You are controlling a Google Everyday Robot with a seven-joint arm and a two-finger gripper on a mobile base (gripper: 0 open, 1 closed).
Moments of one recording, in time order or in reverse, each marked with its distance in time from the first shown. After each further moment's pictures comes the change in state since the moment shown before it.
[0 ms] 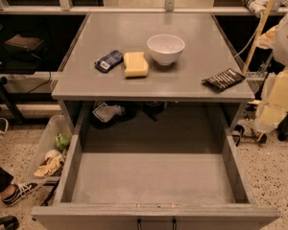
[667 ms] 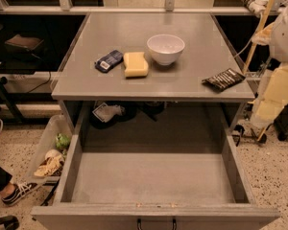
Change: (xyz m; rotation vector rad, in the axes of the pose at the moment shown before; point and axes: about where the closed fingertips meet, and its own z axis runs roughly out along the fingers) arm -0.002 -0.010 0.002 0.021 0.008 -0.003
